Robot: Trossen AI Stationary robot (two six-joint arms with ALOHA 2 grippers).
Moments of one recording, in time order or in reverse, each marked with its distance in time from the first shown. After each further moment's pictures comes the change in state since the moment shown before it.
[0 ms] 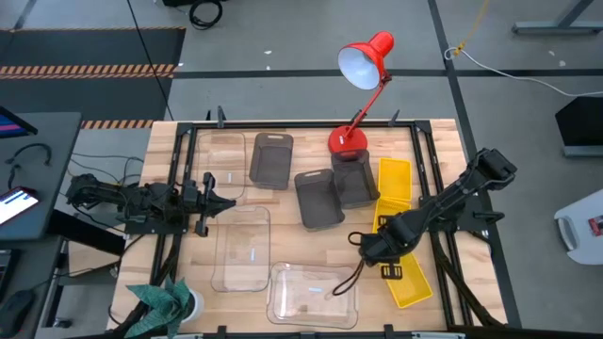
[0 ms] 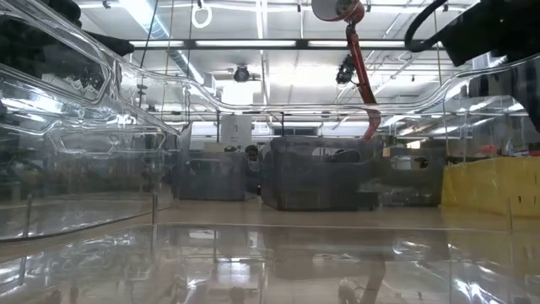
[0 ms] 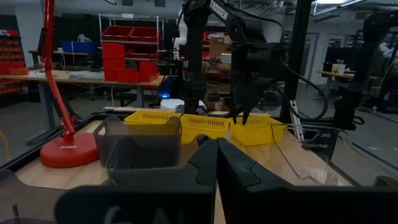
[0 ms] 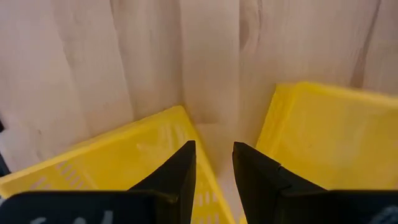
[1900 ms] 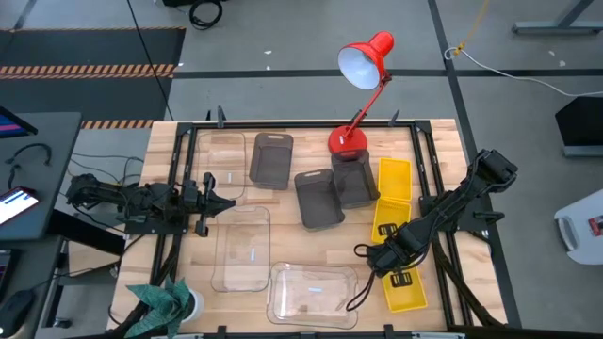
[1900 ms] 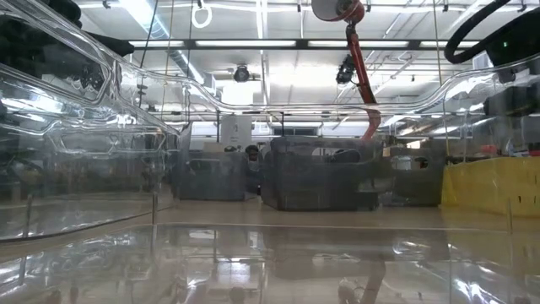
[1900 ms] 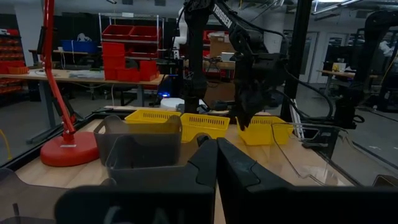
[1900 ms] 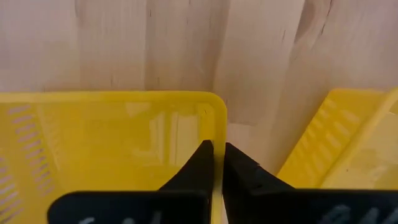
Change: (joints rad) left arm 0.000 0.000 0.000 -0.003 0.000 0.000; right arm 0.097 0.001 -0.117 0.146 0.007 -0.064
